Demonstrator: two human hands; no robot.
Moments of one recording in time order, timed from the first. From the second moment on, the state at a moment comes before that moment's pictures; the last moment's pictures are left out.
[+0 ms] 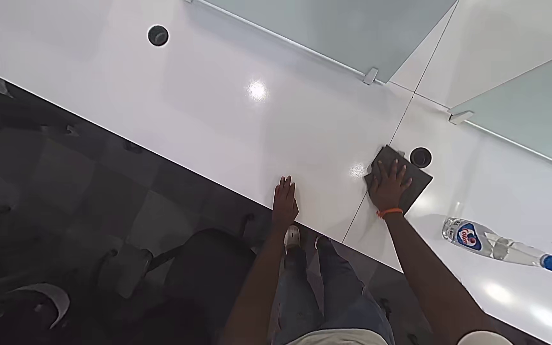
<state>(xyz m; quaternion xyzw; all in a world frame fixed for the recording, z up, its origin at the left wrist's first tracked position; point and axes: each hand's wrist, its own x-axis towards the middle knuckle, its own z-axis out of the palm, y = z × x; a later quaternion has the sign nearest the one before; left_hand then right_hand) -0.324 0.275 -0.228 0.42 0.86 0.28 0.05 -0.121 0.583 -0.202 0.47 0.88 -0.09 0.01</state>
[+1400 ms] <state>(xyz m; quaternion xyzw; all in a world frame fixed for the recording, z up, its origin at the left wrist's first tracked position) -0.360 0.246 -0.208 0.44 0.78 0.43 0.09 -0.284 0.415 -0.203 0.14 0.97 -0.19 0.02</state>
